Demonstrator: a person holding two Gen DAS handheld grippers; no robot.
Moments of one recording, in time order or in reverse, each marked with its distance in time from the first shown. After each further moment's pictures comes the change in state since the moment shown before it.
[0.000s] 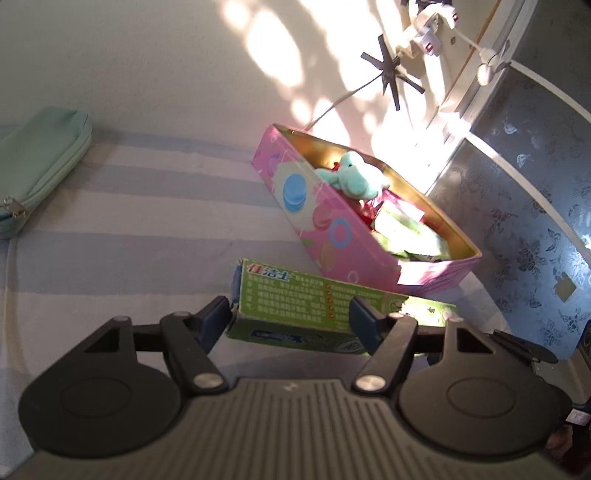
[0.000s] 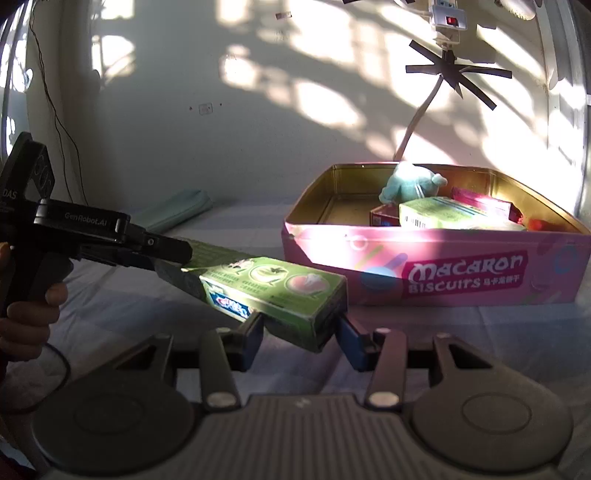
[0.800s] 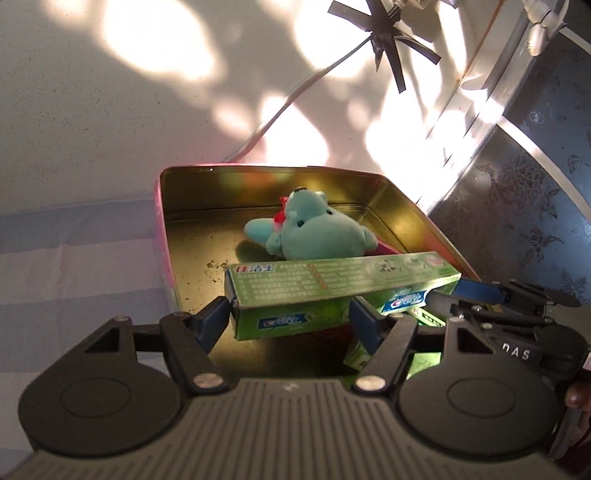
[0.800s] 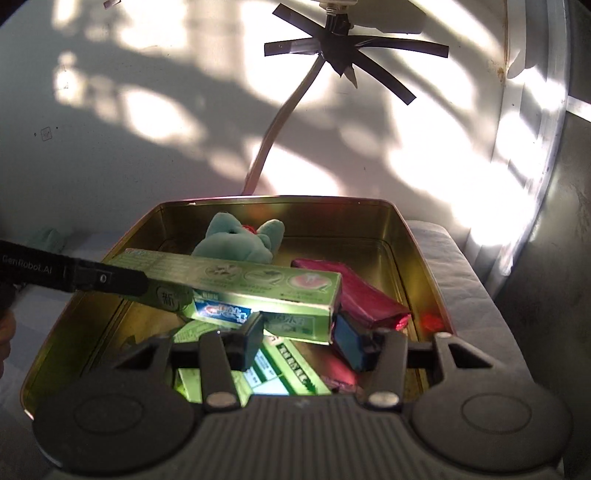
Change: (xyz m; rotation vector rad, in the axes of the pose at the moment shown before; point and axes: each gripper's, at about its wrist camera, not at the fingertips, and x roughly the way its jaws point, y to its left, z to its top) left arm 0.200 -0.066 0.119 0.081 0.145 0.056; right arm 0.117 -0.163 0.136 0.029 0.170 -0.244
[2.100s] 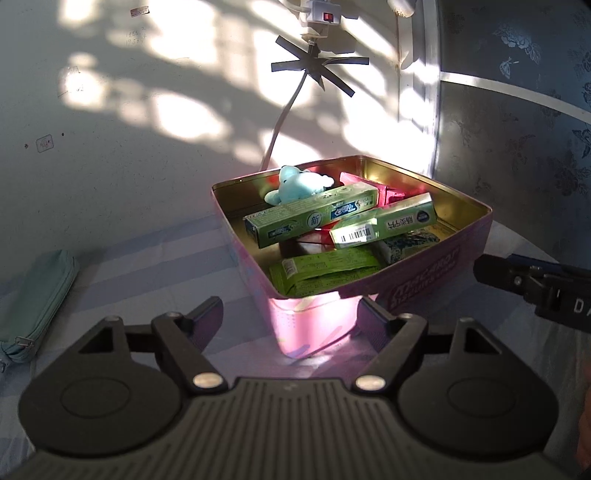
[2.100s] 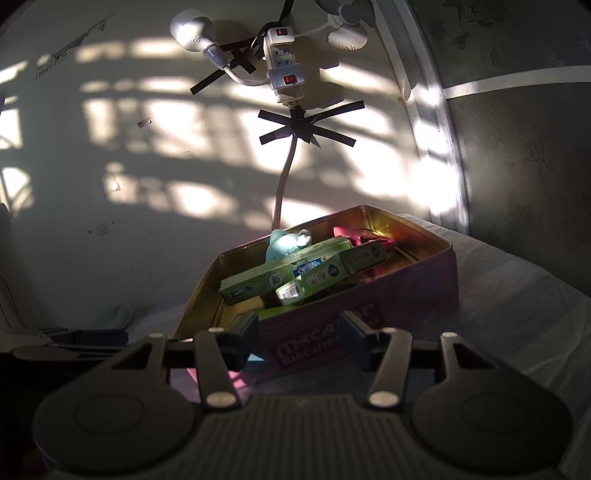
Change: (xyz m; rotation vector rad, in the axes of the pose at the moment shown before) left arm -0.133 -0.080 -0.146 0.283 -0.205 0.295; right arm -0.168 0.056 -0.149 0.337 -0.311 0.032
